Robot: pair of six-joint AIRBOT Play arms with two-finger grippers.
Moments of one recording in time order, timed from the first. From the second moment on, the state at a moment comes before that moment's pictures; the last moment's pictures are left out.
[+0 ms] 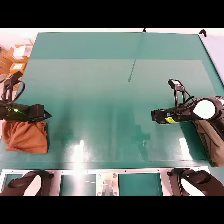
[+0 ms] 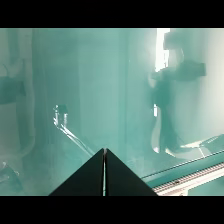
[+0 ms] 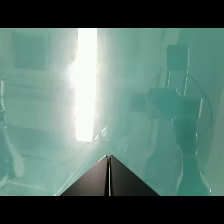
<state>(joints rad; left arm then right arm) 0.20 -0.80 0.88 1.03 -1.45 -1.39 0.25 -0.86 0.78 -1.38 1.14 1.82</state>
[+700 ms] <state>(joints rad) 0.20 -0.80 0.88 1.02 -1.42 -1.39 0.25 -0.86 0.78 -1.38 1.14 1.82</state>
